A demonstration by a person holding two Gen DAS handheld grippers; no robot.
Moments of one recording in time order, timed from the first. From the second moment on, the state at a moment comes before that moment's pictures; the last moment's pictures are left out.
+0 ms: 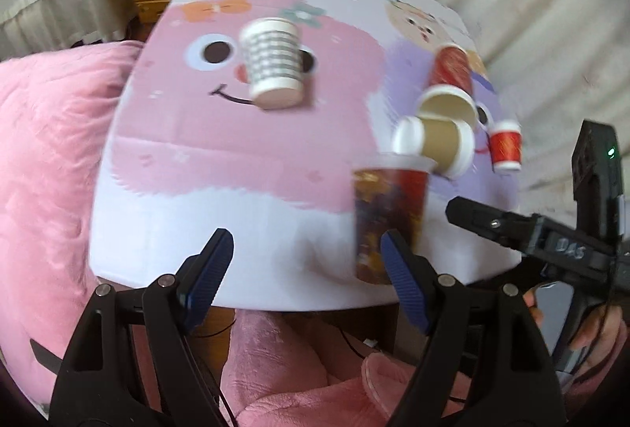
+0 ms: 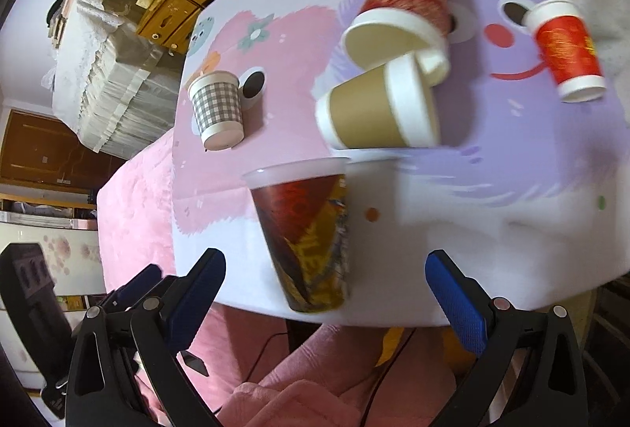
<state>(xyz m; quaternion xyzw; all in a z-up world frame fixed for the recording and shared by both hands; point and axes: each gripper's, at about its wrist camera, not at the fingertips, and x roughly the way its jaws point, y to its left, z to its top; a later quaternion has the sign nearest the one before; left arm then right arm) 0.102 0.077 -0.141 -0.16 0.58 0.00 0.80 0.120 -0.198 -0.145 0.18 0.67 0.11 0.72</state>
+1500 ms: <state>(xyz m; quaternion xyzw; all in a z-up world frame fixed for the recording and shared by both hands) 0.183 0.162 -0.161 -0.20 0.58 -0.04 0.79 0.104 -0.102 -0.167 0.05 0.43 0.13 0.89</state>
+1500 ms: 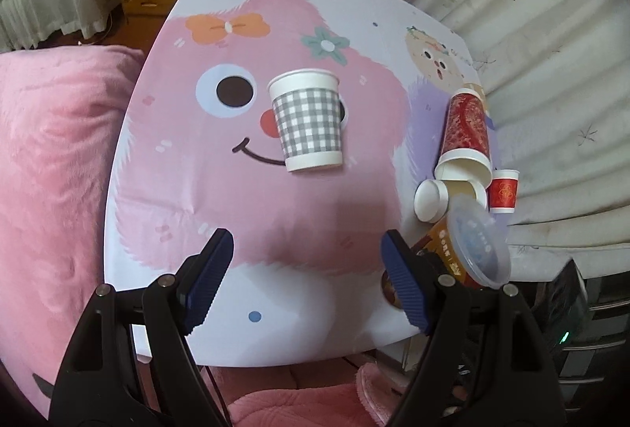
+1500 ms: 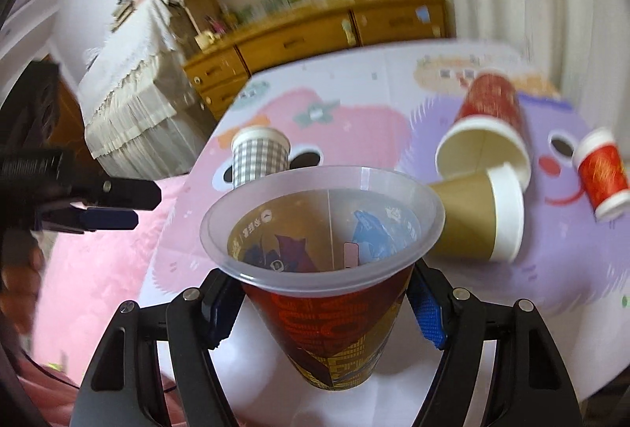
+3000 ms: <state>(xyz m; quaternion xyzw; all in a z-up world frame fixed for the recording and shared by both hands) 0.095 0.114 -0.132 -0.21 0.56 0.01 0.80 0.044 -0.125 -0.170 -0.07 0.55 0.19 0.81</state>
